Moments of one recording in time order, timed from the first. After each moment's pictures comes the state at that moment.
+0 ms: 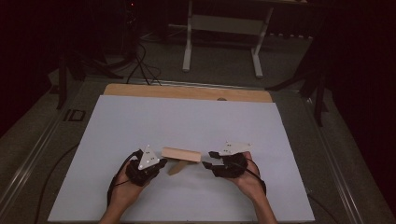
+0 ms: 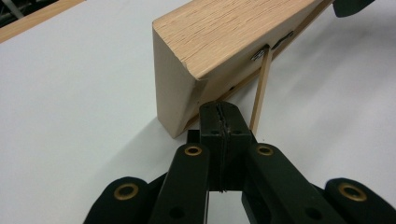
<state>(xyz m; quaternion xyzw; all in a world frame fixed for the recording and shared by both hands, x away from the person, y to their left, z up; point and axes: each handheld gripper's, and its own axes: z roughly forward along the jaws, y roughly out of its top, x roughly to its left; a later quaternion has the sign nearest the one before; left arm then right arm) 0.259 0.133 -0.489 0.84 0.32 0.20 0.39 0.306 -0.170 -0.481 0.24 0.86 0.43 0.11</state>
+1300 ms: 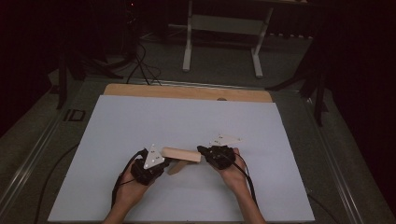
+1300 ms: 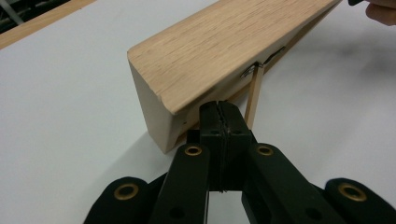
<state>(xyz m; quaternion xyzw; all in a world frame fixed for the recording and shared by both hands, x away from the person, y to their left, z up) 0.264 0.120 -0.488 0.84 0.32 0.21 0.40 0.328 -0.137 -0.494 0.32 0.82 0.45 0.13</state>
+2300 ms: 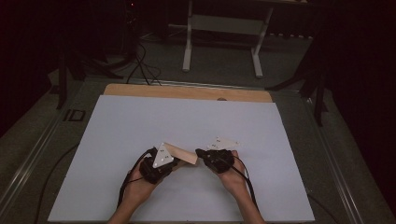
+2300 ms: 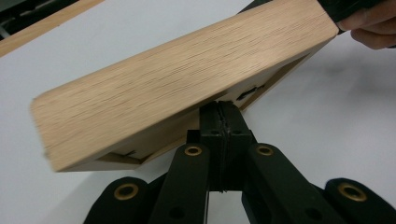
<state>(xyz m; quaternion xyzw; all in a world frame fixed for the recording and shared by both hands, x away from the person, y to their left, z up) 0.266 0.097 -0.482 0.84 0.29 0.20 0.40 0.316 -0.132 -0.492 0.30 0.83 0.45 0.14</state>
